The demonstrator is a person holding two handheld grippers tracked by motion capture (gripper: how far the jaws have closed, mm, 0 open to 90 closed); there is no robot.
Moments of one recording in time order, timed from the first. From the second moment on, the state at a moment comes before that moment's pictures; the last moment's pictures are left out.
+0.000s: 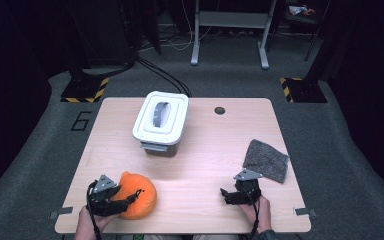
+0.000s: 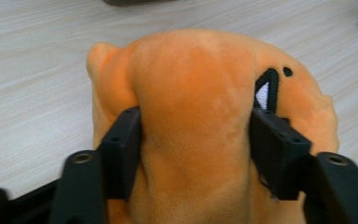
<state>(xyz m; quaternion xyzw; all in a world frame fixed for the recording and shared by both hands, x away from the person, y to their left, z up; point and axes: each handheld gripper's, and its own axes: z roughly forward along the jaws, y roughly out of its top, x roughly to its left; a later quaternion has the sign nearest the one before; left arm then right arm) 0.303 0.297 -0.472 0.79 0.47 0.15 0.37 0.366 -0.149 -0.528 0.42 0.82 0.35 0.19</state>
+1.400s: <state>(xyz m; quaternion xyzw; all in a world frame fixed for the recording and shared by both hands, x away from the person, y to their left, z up) 0.301 0.246 -0.437 0.78 0.42 0.19 0.43 0.342 -0.218 -0.529 0.46 0.79 0.34 0.20</state>
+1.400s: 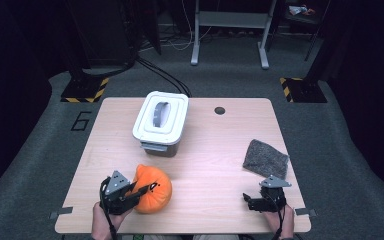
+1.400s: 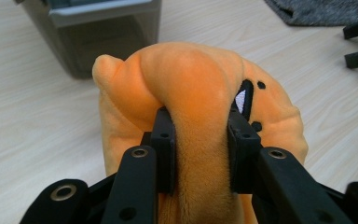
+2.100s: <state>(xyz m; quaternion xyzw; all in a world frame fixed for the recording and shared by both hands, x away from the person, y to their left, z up) 0.335 0.165 -0.437 0.79 0.38 0.16 0.45 0.342 -0.219 -0.529 0.46 0.79 0.35 0.20</state>
